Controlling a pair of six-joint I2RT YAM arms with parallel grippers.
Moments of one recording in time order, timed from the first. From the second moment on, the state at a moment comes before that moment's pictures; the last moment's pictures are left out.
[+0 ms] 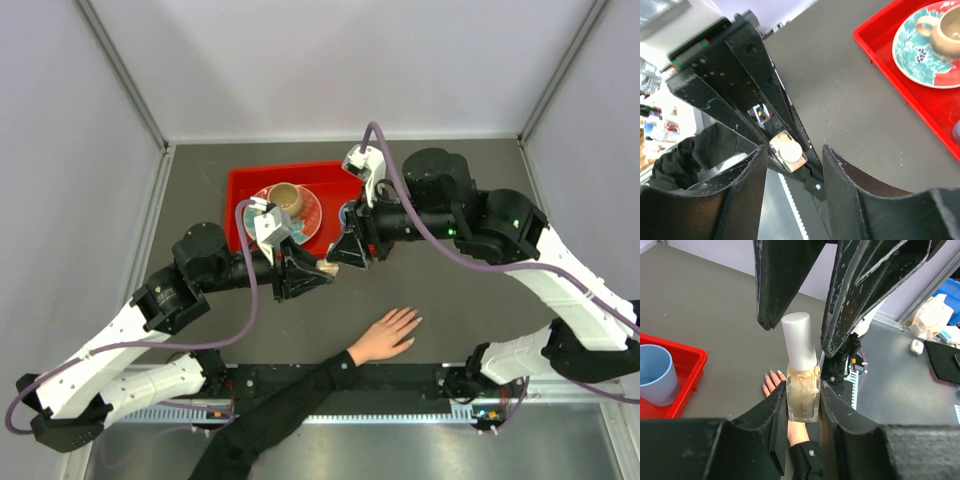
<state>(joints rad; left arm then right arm) -0.89 0.81 1.05 -0.32 0.48 -0.21 1.04 1.33 1.88 -0.98 -0.24 0.29</state>
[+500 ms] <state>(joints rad) -0.89 0.81 1.05 -0.32 0.48 -0.21 1.04 1.34 1.88 -0.99 -0.29 0.29</state>
